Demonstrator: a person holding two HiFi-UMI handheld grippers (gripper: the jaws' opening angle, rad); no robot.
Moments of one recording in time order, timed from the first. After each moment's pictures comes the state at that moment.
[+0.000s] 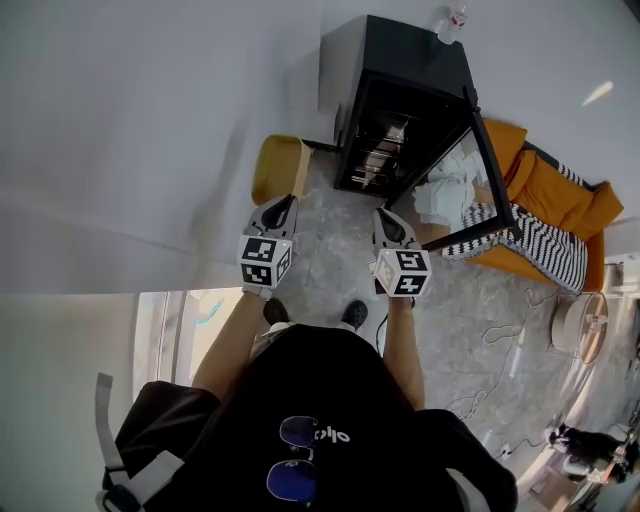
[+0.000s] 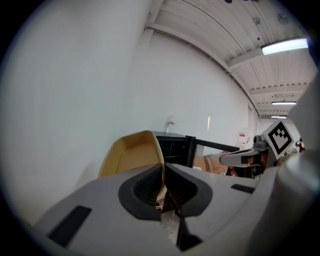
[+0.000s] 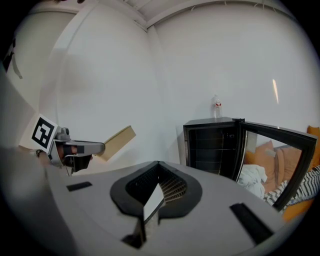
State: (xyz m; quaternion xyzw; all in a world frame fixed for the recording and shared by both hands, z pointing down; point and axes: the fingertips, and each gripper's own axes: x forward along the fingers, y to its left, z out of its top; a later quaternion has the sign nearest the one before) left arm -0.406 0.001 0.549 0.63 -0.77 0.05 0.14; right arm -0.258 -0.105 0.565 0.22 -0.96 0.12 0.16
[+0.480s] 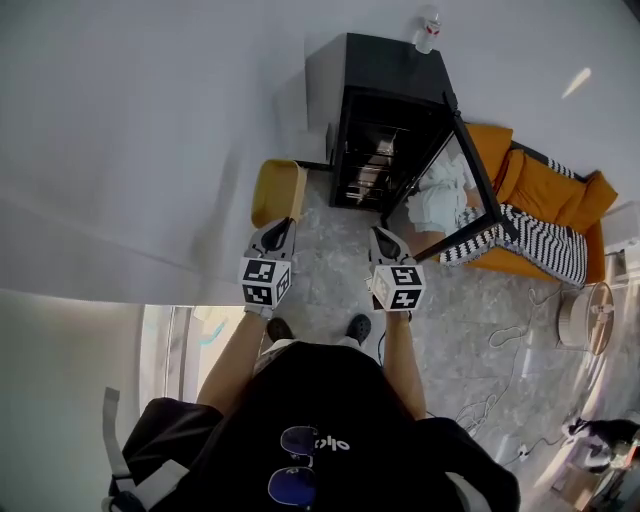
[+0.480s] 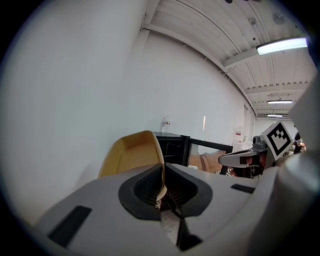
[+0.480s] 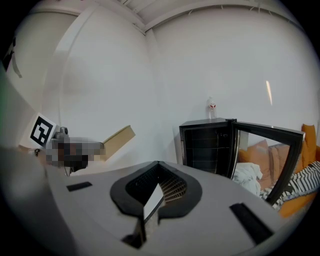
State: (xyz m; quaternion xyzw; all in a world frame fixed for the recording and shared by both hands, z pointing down) left arm -0.375 0.023 0.532 0.64 -0.76 0.05 0.13; right arm -0.225 -0.080 0.554 0.23 -0.95 0.12 0.15
